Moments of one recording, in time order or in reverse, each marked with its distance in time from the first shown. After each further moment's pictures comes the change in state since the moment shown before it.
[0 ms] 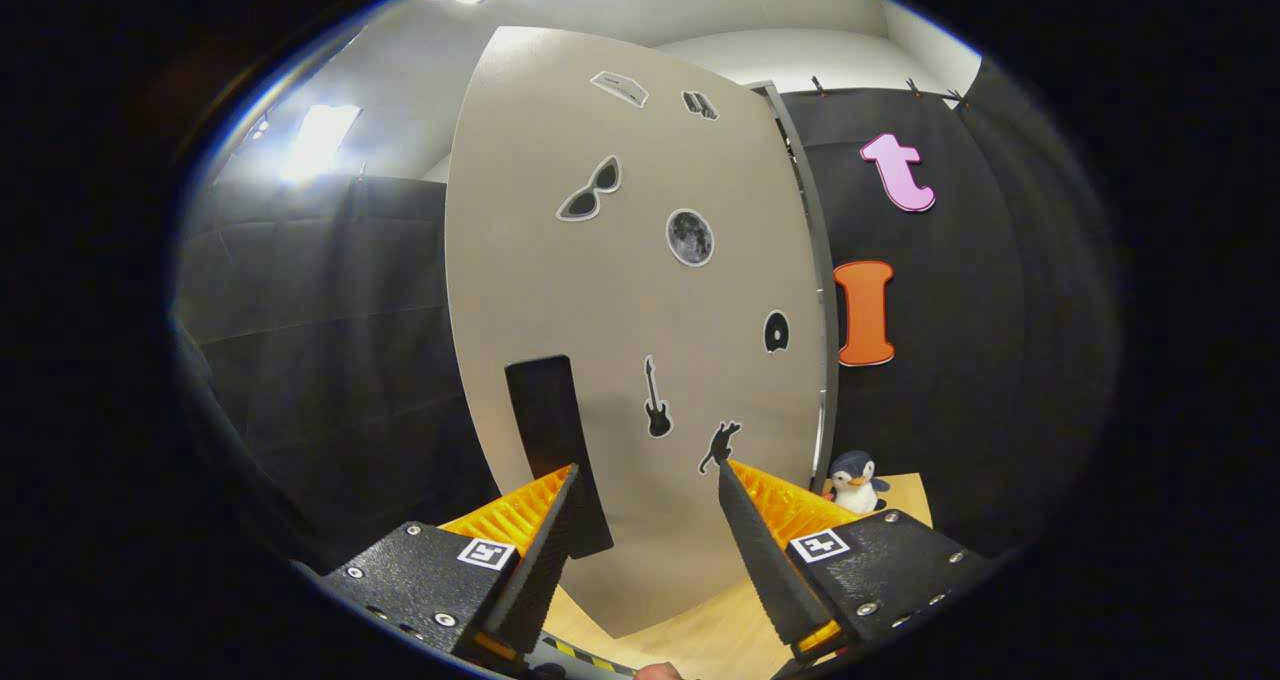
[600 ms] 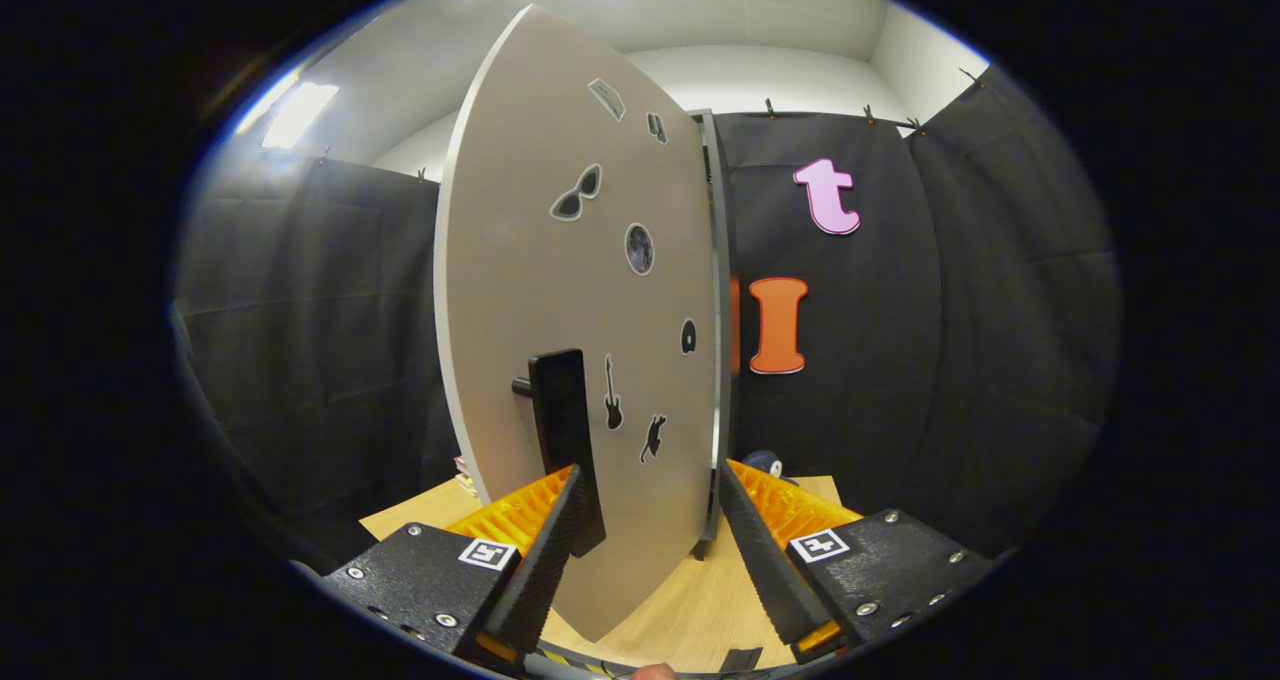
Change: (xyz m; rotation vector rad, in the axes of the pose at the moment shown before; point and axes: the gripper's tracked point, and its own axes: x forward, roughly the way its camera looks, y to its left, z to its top) arm -0.057 -0.059 0.007 -0.073 -0.010 -0.215
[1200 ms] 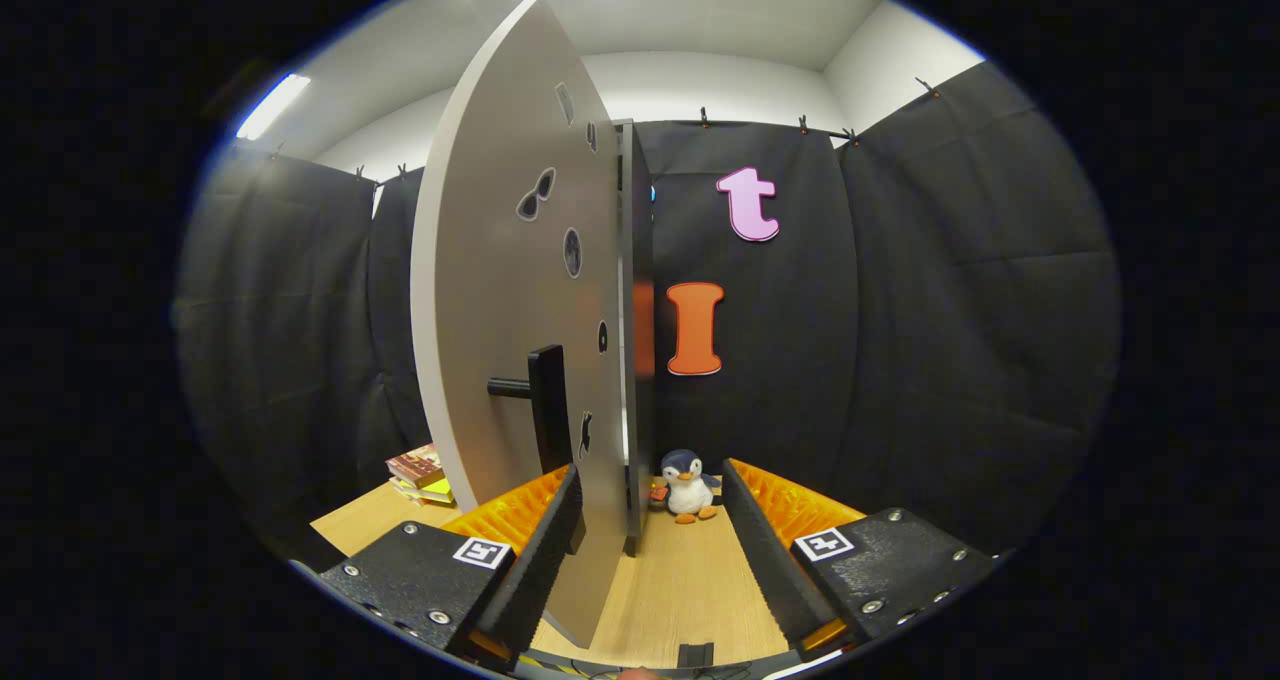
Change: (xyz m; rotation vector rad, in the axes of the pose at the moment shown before) arm -0.042 -0.069 -0.004 0.006 -0.009 -0.233
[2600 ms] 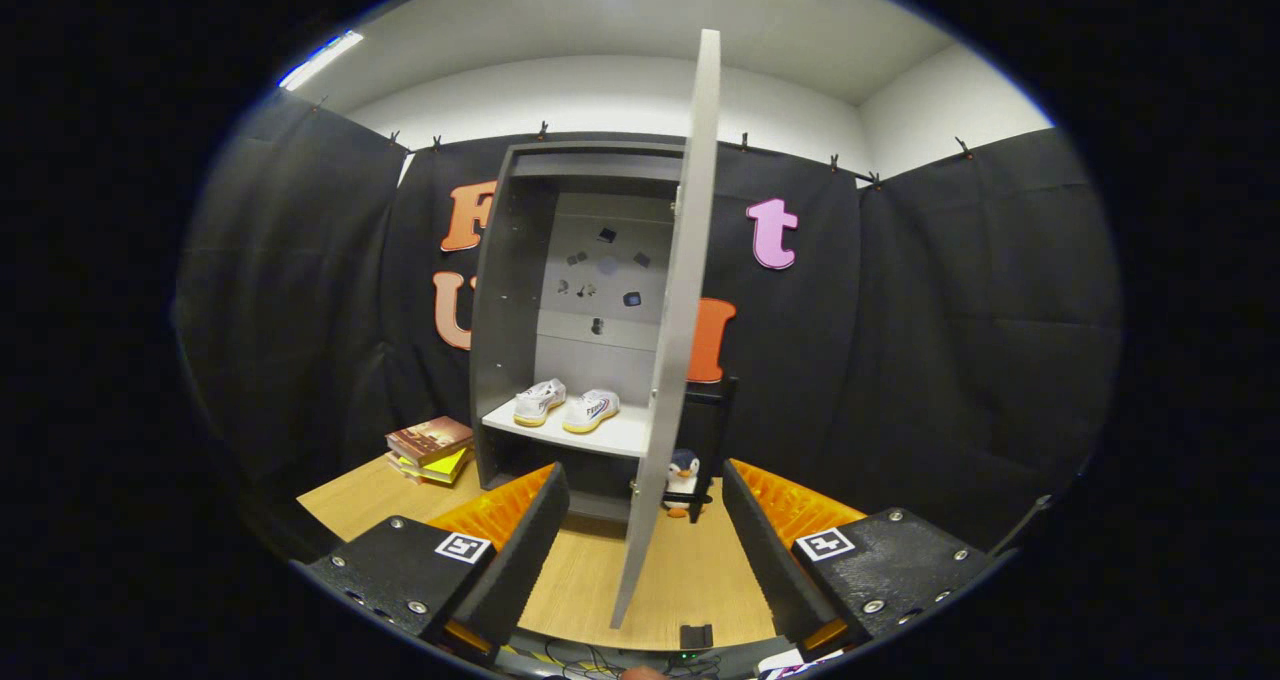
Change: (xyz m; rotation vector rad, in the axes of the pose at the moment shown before) arm -0.063 0.068 0.019 -0.147 -0.005 -0.115
